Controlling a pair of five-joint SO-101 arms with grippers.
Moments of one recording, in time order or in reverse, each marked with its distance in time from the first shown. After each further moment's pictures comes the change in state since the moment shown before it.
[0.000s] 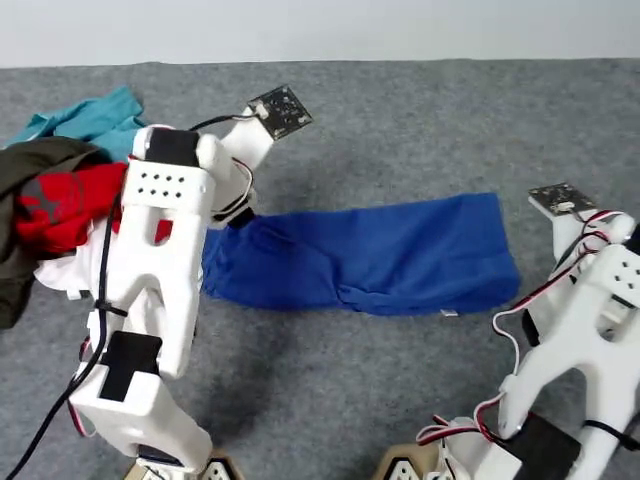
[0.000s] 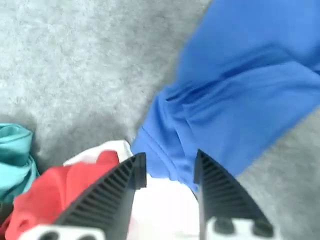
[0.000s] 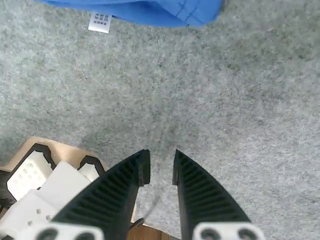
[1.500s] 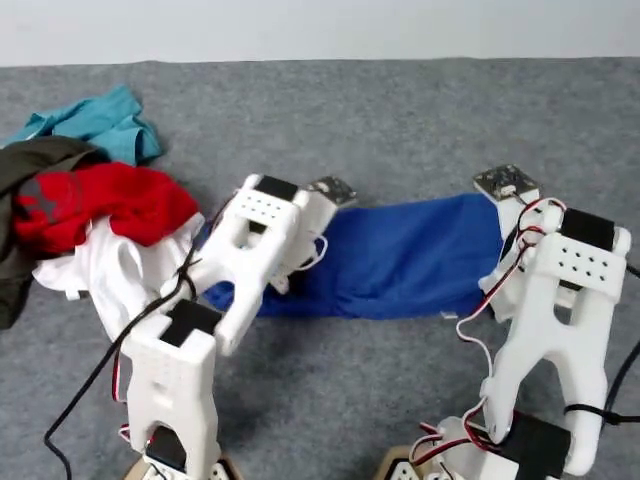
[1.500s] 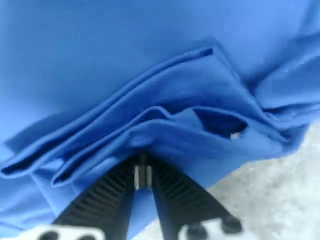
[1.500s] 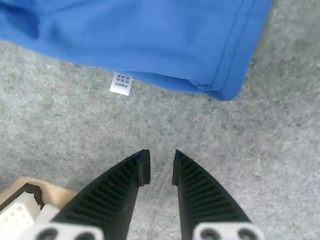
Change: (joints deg) left arm 13.4 19.2 12.5 -5.4 23.5; right arm -12.6 -0.1 6.8 -12.2 -7.3
